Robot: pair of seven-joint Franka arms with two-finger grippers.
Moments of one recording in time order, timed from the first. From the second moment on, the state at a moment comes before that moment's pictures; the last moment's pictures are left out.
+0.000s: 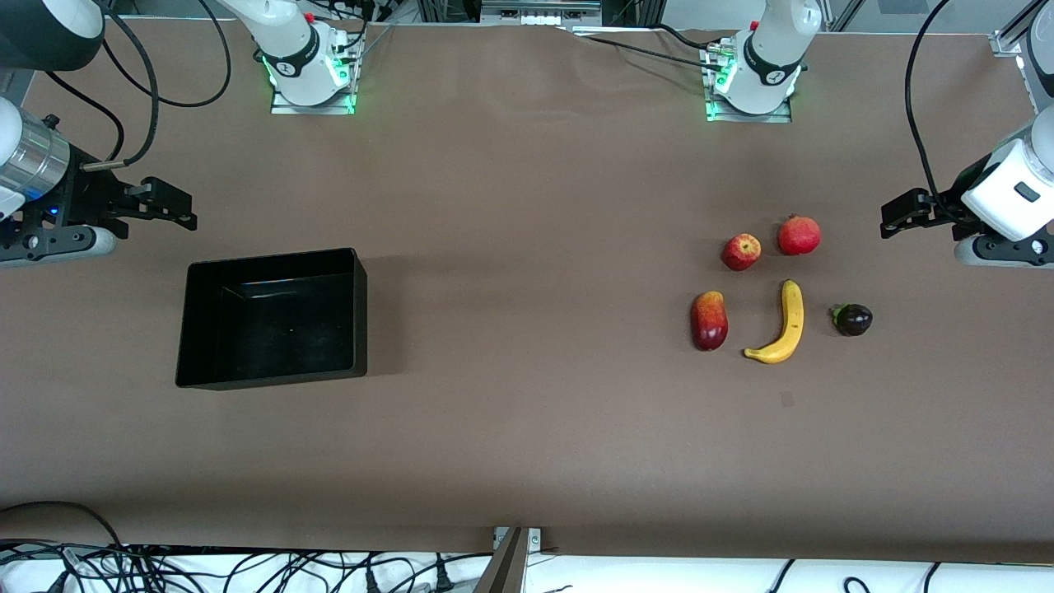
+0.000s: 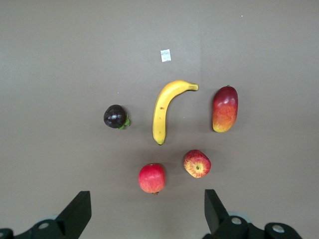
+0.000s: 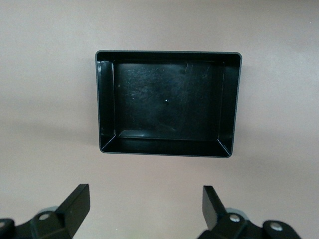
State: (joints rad) left arm -0.02 0.07 0.01 -1.61 0.03 1.61 0.02; right arm 0.12 0.12 -0.06 -1.53 0.05 1.58 -0.06
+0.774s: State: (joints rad) left arm -0.02 0.07 0.01 -1.60 0.03 1.61 0.02; right arm 0.12 0.16 -0.07 -1.56 -0.01 1.63 -0.06
